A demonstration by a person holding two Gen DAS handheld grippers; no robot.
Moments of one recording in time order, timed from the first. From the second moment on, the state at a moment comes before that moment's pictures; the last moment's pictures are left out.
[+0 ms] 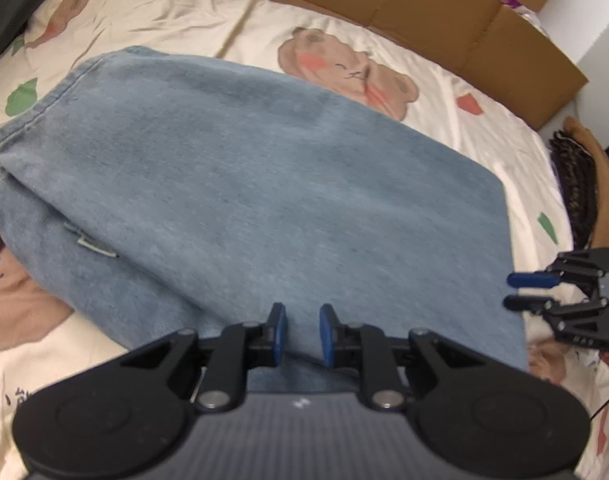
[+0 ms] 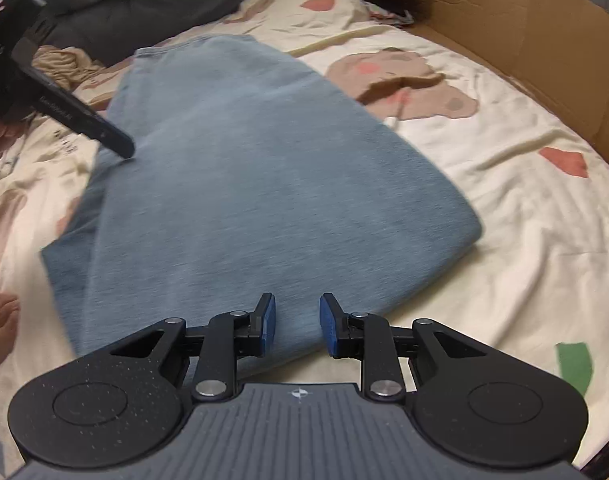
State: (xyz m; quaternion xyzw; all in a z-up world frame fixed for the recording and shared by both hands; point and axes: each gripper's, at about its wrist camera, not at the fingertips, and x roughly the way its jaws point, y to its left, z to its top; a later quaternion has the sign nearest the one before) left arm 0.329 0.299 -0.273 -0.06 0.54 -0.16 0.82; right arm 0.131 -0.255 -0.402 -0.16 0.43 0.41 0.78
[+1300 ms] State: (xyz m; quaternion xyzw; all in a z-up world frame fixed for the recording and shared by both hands) left arm 0.281 0.250 -0.289 -0.02 0.61 -0.28 0.74; right arm 0.071 -0.294 -0.399 0.09 0.52 0.31 0.79
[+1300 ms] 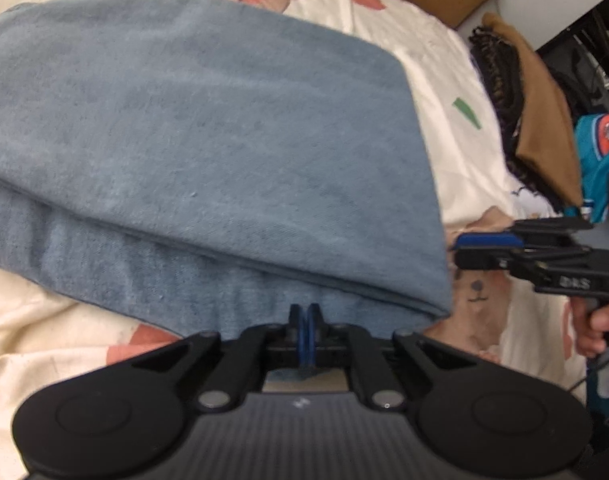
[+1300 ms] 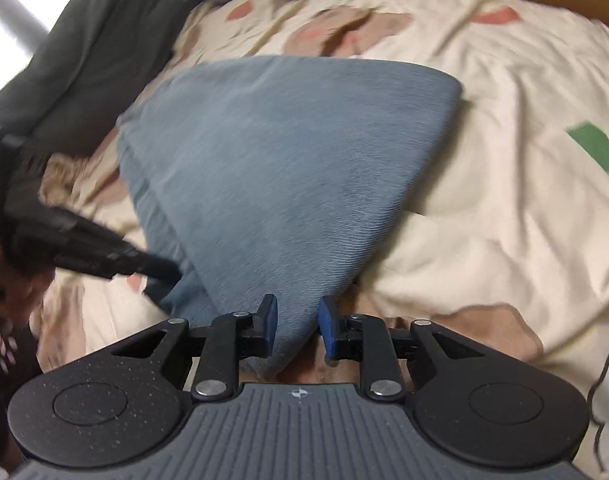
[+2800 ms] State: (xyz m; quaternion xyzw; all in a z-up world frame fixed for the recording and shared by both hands) left arm 0.340 0.414 -0.327 -0.25 0.57 -0.04 0.78; right arm 0.113 -0.315 -0.487 0.44 0.53 0.23 0.69
